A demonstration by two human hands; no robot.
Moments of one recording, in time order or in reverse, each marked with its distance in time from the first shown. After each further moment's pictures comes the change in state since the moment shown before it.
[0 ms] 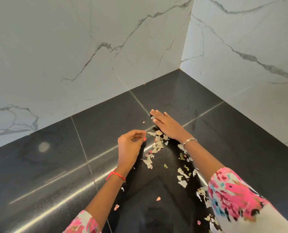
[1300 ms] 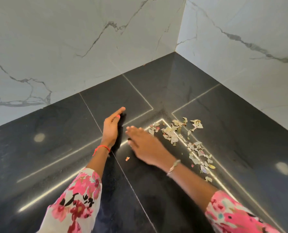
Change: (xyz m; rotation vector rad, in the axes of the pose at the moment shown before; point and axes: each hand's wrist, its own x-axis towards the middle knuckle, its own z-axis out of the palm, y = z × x) left_hand -0.028 -0.051 -0.079 -0.175 -0.099 0.008; right_hand -0.139 -0.152 0.091 -0.154 -0.022 -0.114
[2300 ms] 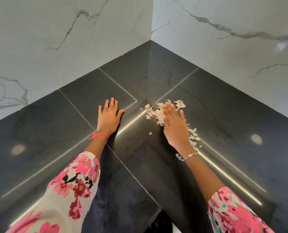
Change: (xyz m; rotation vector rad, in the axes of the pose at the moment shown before) left_hand 0.003 -0.010 0.017 1.196 -0.255 0.225; right_hand -0.078 0.051 -0.012 -0.166 0.422 0.578
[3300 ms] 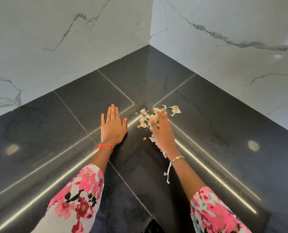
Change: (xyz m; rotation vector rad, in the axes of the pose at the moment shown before) left_hand -0.022 0.041 0.013 0.029 0.031 -0.104; right_hand 0.011 -0.006 0.020 0.356 -0.064 0.100
